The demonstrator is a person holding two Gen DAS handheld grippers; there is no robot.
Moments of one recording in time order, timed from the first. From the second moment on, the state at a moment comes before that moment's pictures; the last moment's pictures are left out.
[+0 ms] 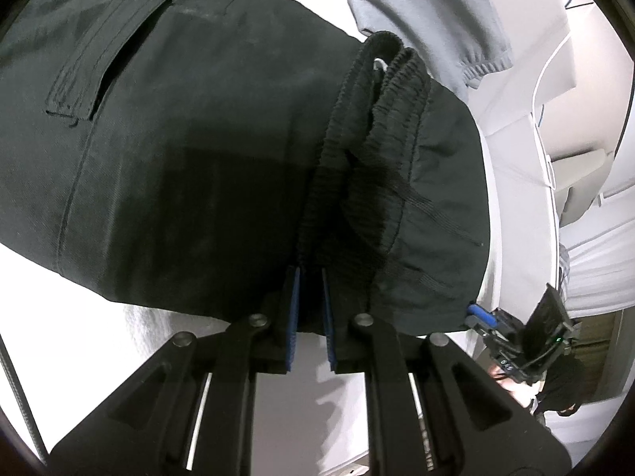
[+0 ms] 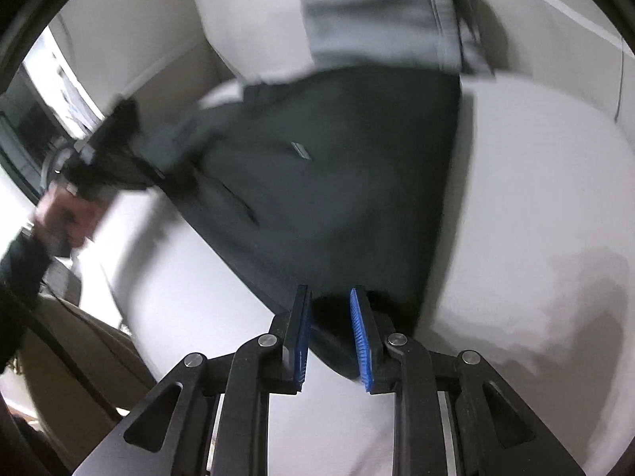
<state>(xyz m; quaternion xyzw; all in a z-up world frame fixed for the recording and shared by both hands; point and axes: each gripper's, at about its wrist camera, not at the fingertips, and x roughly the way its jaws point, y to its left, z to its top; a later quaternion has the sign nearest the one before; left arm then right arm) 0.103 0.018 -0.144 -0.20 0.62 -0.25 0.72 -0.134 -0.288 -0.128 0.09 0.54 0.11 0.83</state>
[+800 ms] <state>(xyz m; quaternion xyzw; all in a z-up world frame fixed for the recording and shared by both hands) 0.257 -0.034 -0.139 -0.25 0.55 -0.37 0.70 0.062 -0.422 -0.132 0.23 0.50 0.04 0.84</state>
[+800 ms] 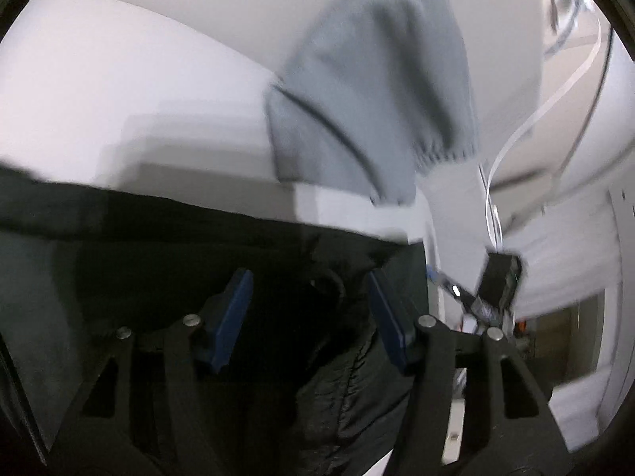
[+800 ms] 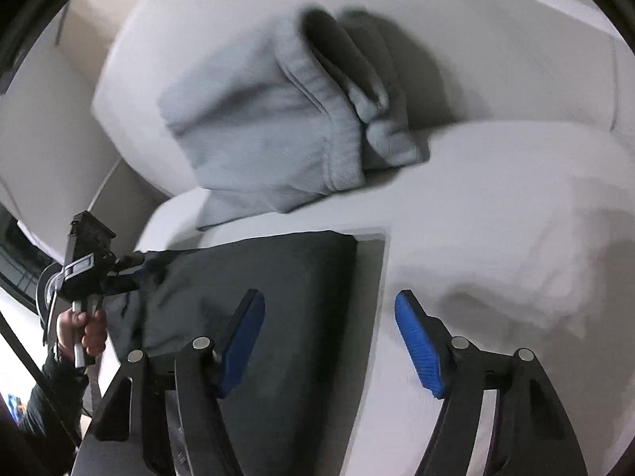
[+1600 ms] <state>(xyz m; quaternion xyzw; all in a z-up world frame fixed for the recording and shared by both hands) 0.225 0.005 -0.097 -0.24 0.48 -0.38 0.75 0.062 -0.394 -0.108 0.13 0.47 0.02 0.87</state>
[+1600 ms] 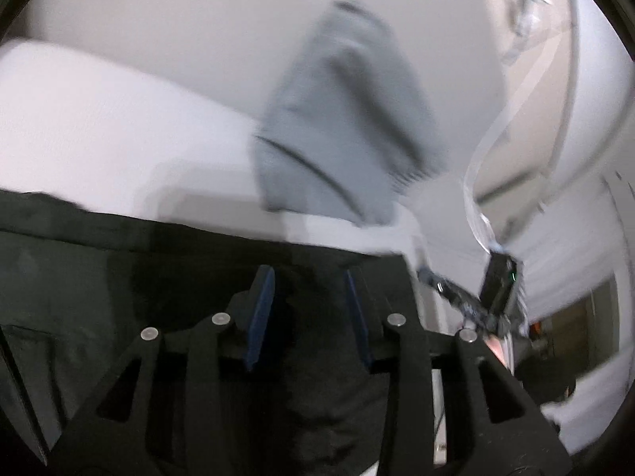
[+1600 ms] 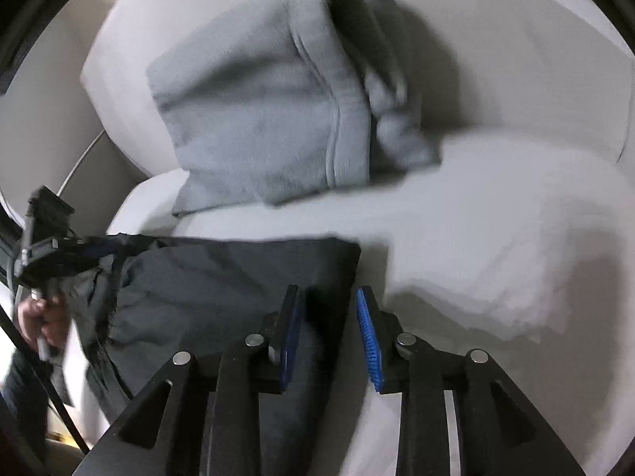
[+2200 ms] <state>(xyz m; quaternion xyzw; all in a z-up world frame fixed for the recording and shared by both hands) 0.217 -0.023 -0.135 -0.15 0.52 -0.32 0.78 0.082 -0.372 -0.147 0.14 0.50 0.03 0.86</state>
